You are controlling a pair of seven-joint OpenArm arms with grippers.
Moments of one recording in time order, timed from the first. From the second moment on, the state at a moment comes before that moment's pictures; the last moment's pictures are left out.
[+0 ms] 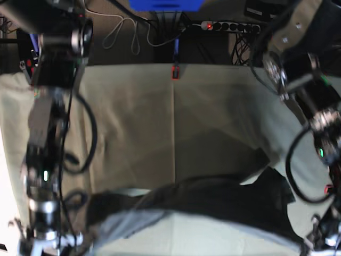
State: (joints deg) left arm -32.7 -9.3 -23.6 94.1 -35.1 0.7 56.2; right arm 21.2 3.2 7.6 91.6 -0.3 0.2 -10.1
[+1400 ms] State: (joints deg) left arm -1.1 -13.1 -16.1 99.9 -33.2 0.3 45.2; right arm -18.0 2.5 14.9 105.3 0.1 0.5 -8.0
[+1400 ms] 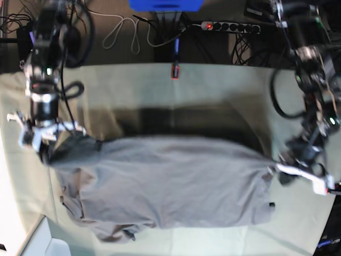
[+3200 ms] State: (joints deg) left arm 32.0 -13.8 -27.1 108.3 -32.5 0.3 44.8; right arm -51.1 0.5 18.1 86.6 -0.8 0.5 45.1
